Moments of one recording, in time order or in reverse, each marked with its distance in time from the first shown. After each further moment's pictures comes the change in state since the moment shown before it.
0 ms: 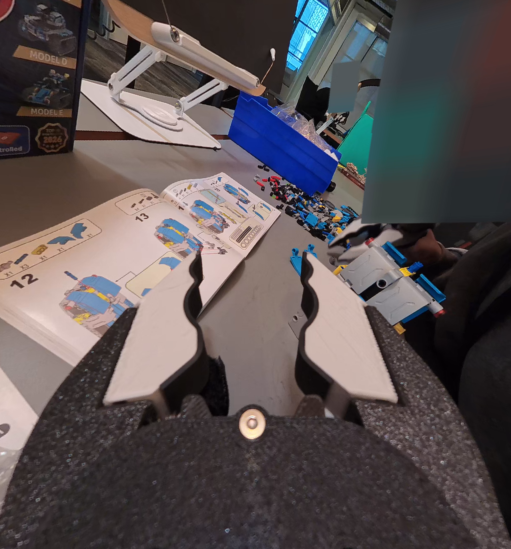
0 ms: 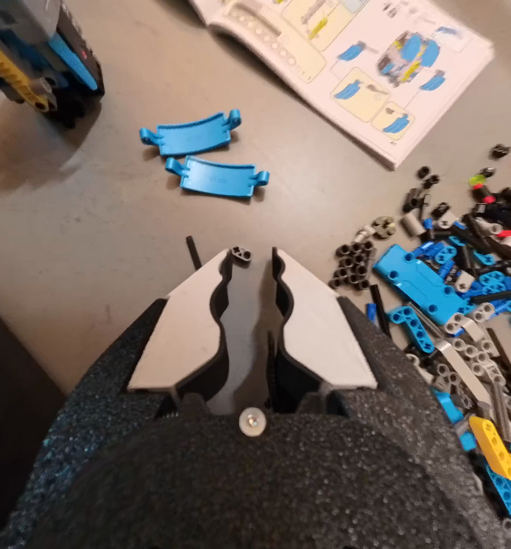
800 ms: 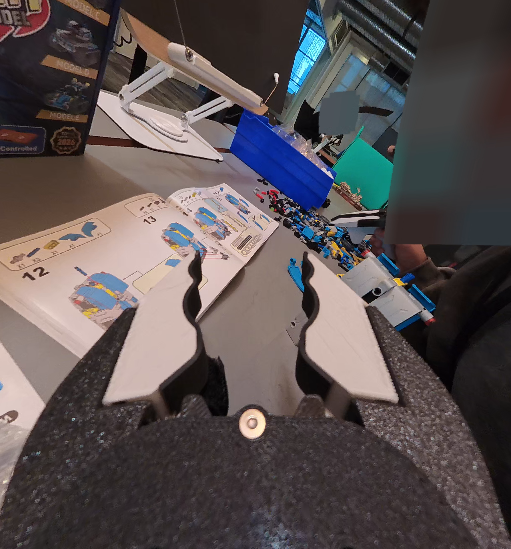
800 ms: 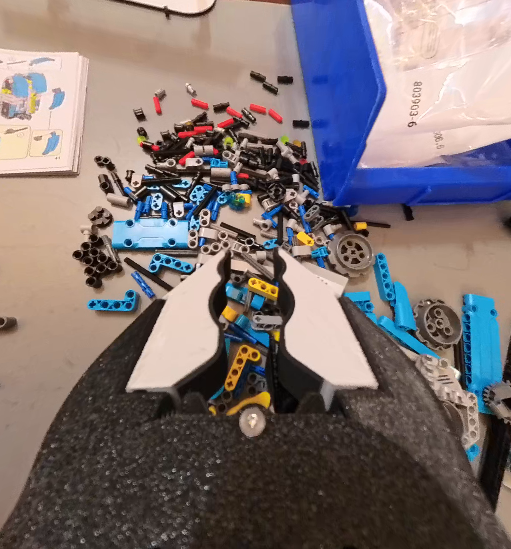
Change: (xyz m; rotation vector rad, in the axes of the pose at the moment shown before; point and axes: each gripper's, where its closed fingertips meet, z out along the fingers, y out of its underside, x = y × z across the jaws) left arm -0.005 -0.006 -0.007 0.054 0.007 -0.054; right arm 0.148 0.053 -0.081 0.066 0.632 0.514
